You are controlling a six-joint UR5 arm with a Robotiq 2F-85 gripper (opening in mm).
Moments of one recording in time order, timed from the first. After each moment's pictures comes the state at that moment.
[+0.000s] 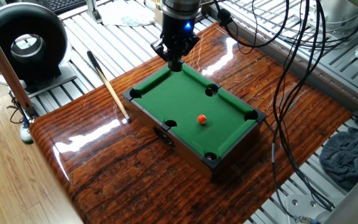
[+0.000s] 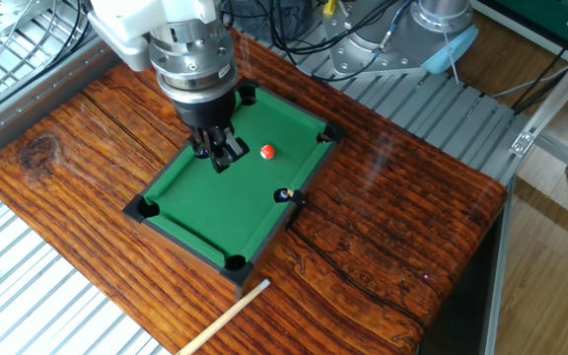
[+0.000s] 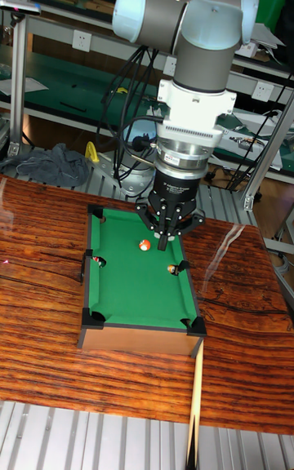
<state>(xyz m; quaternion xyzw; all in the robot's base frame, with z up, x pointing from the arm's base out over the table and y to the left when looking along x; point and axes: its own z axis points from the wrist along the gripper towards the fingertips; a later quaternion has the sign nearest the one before) 0.555 0.045 0.175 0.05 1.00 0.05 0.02</state>
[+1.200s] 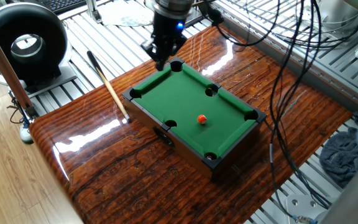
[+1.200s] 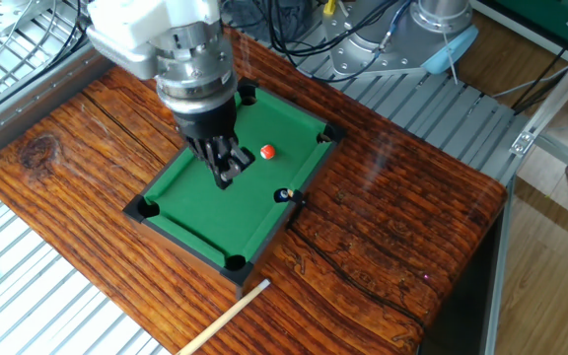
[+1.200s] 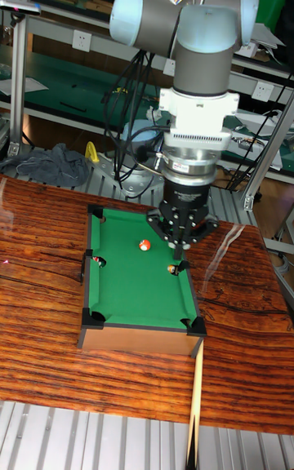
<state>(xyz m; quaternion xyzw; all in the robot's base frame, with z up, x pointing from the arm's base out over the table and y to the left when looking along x) 0.584 0.085 0.180 0.07 0.99 0.11 0.03</state>
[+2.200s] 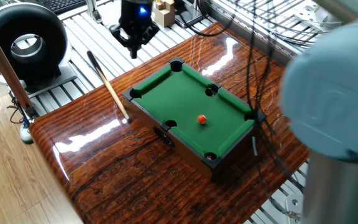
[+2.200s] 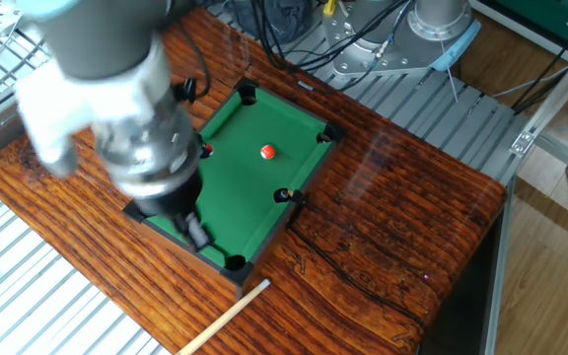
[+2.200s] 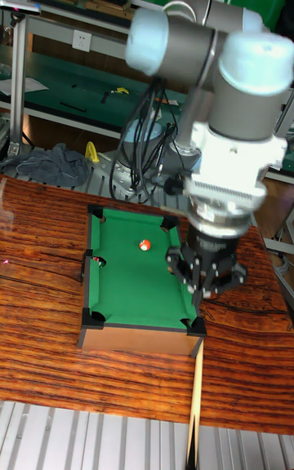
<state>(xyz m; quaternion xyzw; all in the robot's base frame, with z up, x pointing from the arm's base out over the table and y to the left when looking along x) 0.681 0.105 0.166 0.15 0.99 0.07 0.01</state>
